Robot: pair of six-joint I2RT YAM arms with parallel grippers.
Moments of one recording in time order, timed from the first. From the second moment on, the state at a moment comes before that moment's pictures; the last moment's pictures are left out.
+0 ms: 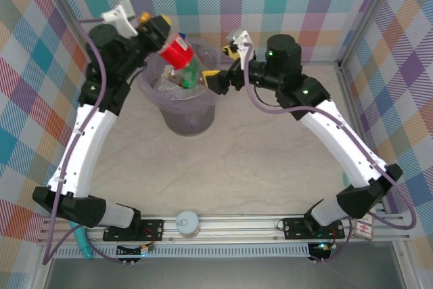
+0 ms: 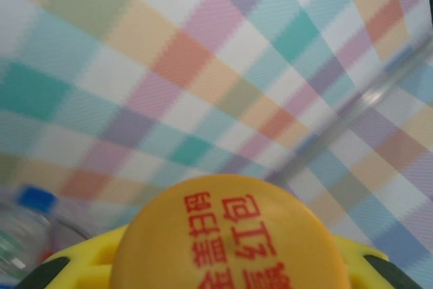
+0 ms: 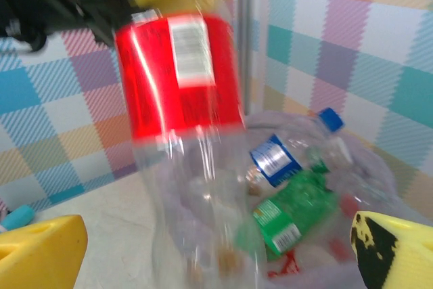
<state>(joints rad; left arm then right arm) -0.26 1.41 1.78 -0.28 0.18 -0.68 0.64 1.46 1.76 -0.45 -0.37 -0.05</state>
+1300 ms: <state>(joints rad) -0.22 1.74 2.03 -0.52 -0.24 -0.13 0.48 1.13 1.35 -0.54 -0.20 0.10</state>
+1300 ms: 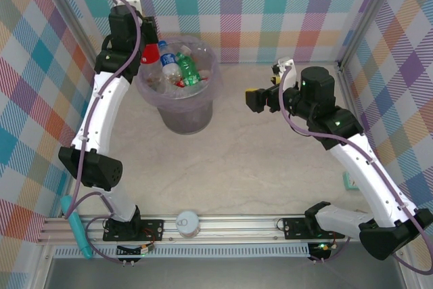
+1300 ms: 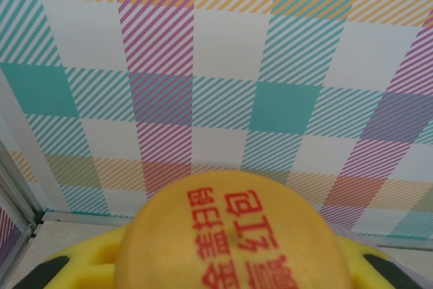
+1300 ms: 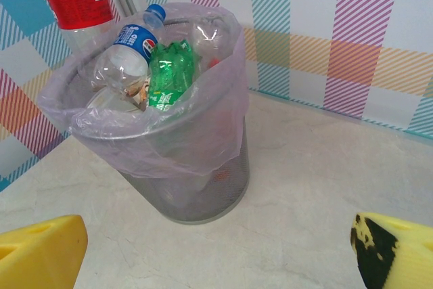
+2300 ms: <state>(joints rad) -0.28 1.67 1.94 -0.60 -0.12 -0.08 0.45 1.17 1.33 -0.52 -0.22 0.17</state>
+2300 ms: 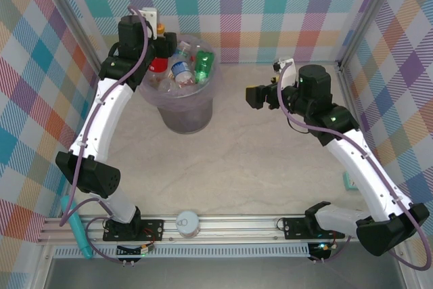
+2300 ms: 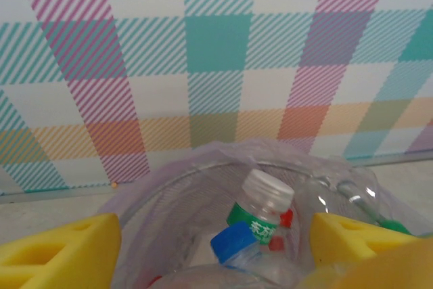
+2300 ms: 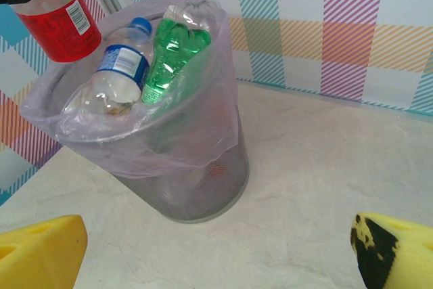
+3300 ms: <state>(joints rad) -0.31 1.63 1.99 -0.63 -0.20 0.03 0.45 1.19 1.33 -0.50 -0.27 0.21</state>
